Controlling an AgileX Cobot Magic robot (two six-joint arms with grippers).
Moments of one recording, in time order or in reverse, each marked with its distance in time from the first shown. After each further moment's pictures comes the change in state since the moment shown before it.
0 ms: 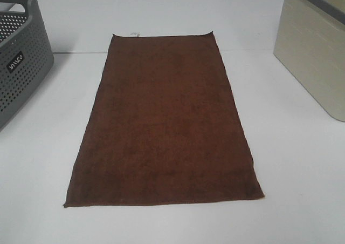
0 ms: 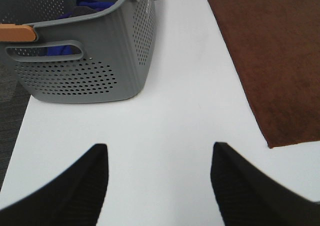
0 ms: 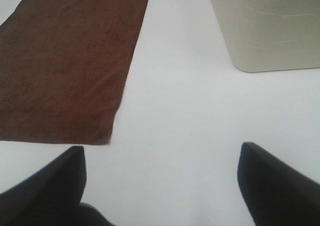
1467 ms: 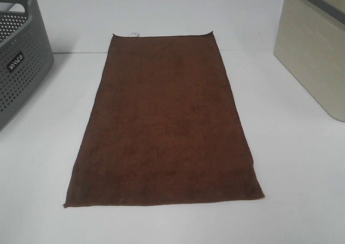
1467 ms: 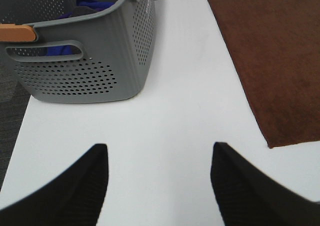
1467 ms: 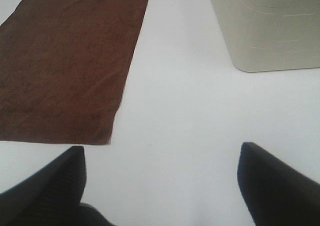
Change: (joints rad) left arm 0.000 0.000 0.000 0.000 0.000 0.000; right arm 0.000 0.000 0.000 0.000 0.000 0.000
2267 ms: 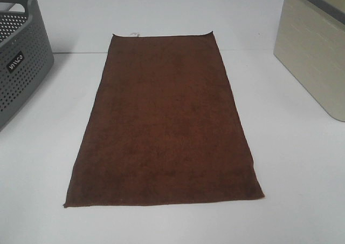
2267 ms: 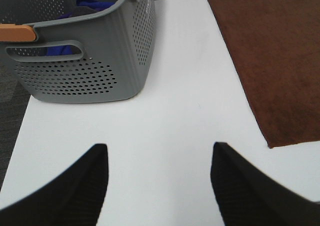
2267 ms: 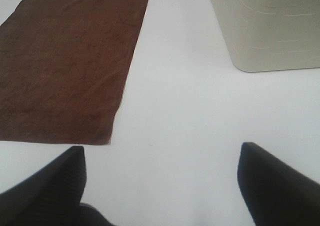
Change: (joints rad) left arm 0.000 0.000 0.000 0.000 0.000 0.000; right arm 0.000 0.000 0.000 0.000 0.000 0.000
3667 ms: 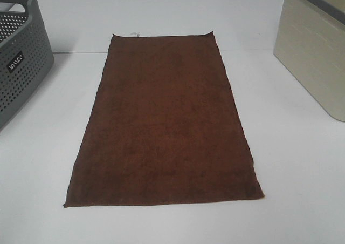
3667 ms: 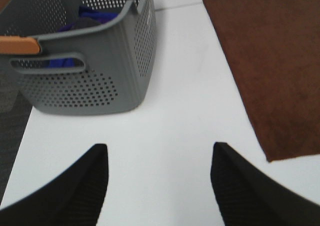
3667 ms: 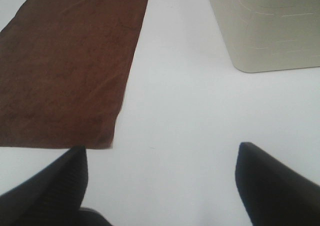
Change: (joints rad) left arm 0.000 0.010 -0.013 -0.013 -0.046 0.000; right arm 0.000 0.002 -0.004 0.000 -0.007 0.028
